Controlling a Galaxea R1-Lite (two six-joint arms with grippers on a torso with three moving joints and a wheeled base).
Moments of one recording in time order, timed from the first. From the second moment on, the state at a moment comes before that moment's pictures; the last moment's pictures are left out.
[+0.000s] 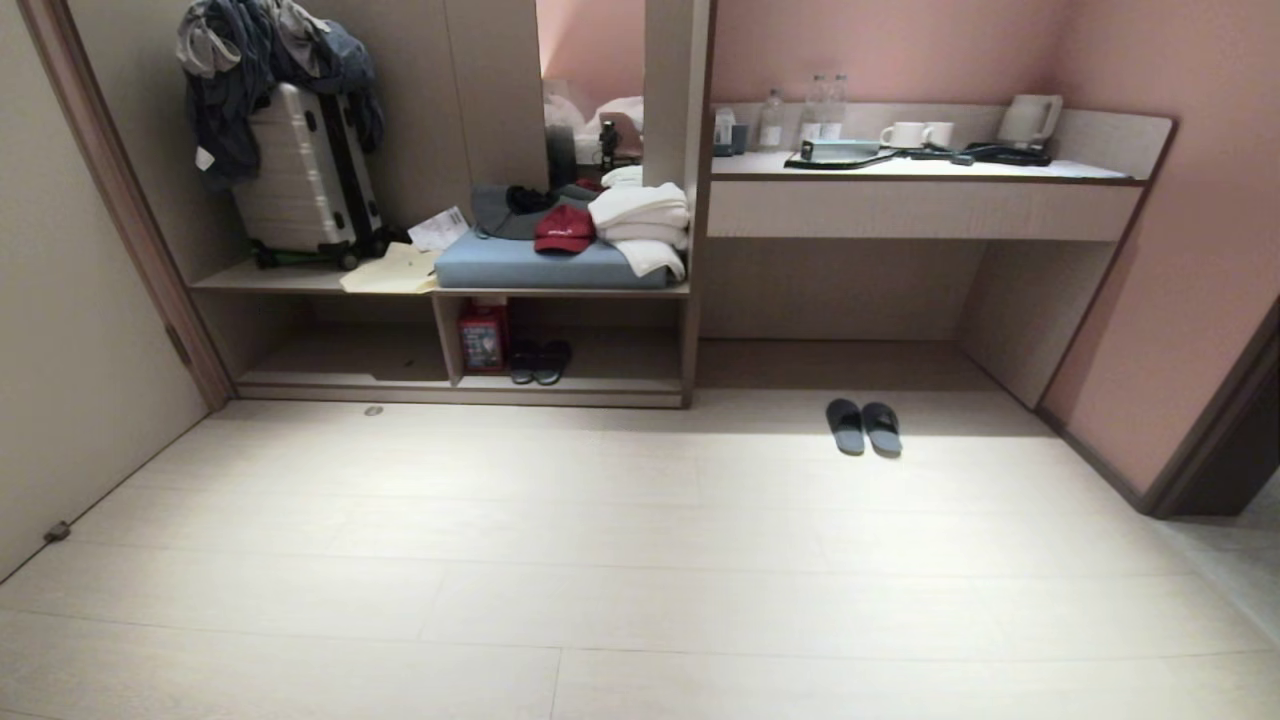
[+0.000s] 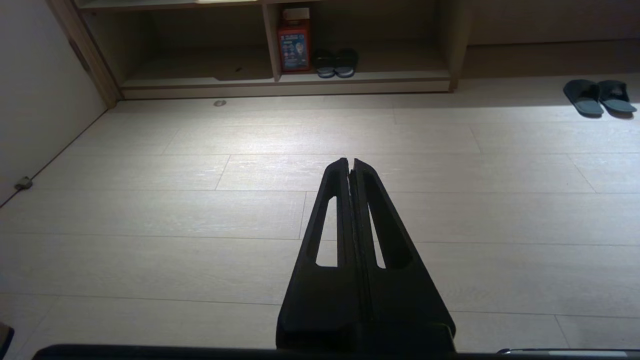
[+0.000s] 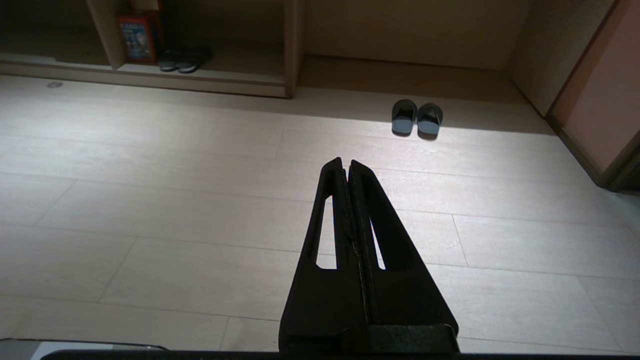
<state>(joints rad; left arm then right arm) 0.00 0.00 0.00 0.00 0.01 0.04 0.02 0.00 0.00 -0.01 -0.01 -0.01</state>
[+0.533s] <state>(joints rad) 0.00 0.00 0.00 0.00 0.01 0.04 0.02 0.00 0.00 -0.01 -0.02 -0.01</state>
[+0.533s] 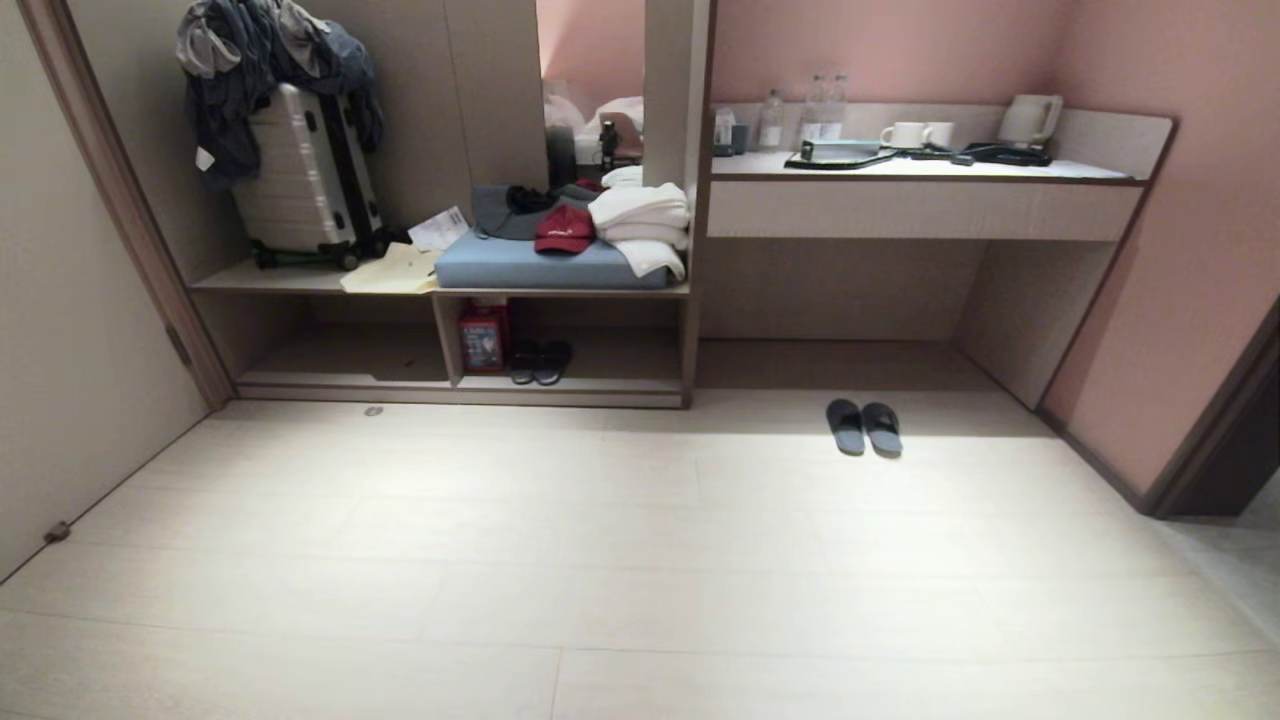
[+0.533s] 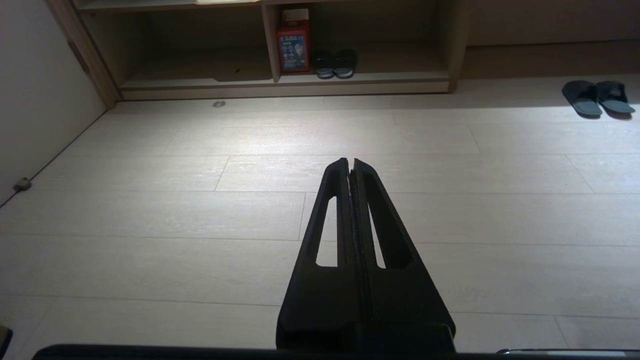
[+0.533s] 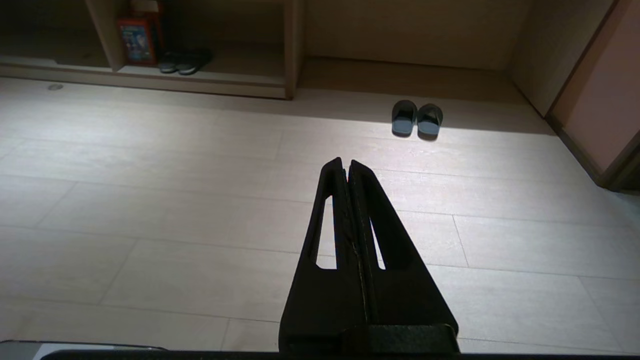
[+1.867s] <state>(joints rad) 0.00 0.00 0.00 0.00 0.01 0.04 0.02 0.00 0.00 -0.01 -0.01 -0.01</state>
